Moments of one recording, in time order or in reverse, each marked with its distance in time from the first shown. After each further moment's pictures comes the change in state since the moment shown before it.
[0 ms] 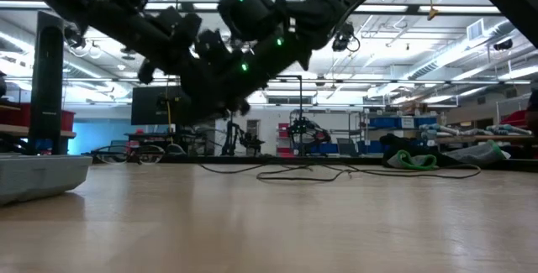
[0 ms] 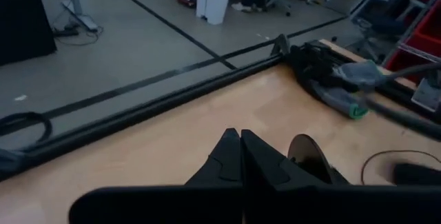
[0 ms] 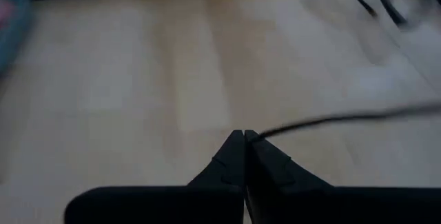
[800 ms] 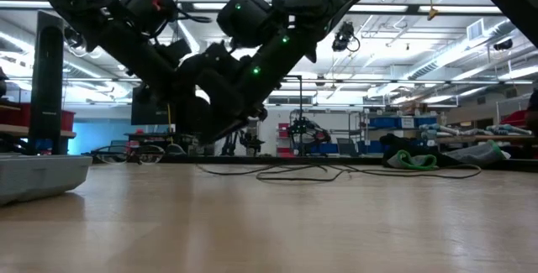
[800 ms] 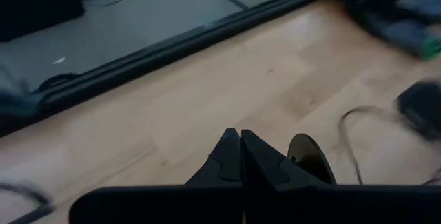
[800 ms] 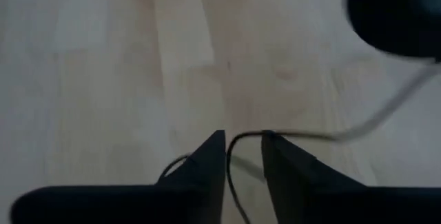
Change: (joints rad) left arm 0.013 0.175 0.000 -0.057 -0.035 -0.018; right arm -0.018 -0.027 0.033 -0.275 -0.001 0.043
